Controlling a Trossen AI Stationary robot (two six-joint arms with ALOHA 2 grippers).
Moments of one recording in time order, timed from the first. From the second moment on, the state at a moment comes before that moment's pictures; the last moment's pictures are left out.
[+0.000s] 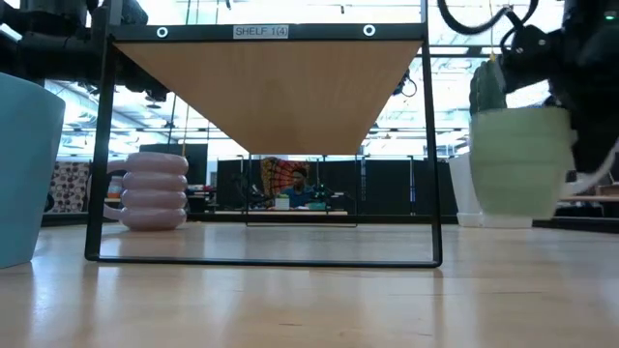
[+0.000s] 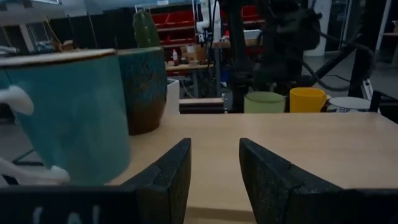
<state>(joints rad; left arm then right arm) 0.10 0.65 0.14 0.55 -0.07 0.07 0.40 1.28 0.82 -0.99 0.10 0.86</state>
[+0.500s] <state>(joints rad) 0.10 0.65 0.14 0.47 -0.07 -0.07 0.17 1.26 1.13 -1.20 0.12 0.50</state>
